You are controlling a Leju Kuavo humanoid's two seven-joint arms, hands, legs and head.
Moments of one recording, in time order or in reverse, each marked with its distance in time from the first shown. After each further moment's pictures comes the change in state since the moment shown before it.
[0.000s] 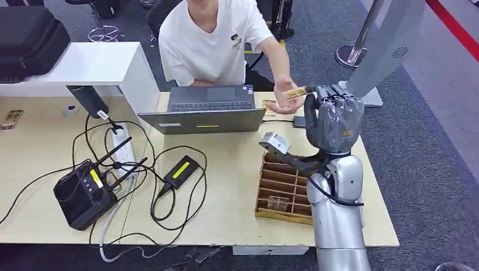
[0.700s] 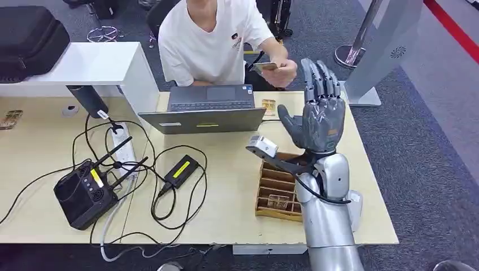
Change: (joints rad) left arm -0.086 -0.027 0.034 0.099 0.122 -0.003 0.162; right arm -0.009 0.028 0.048 0.055 -0.057 0.000 -0.052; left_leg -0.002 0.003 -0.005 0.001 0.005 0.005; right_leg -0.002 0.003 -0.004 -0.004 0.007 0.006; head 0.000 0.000
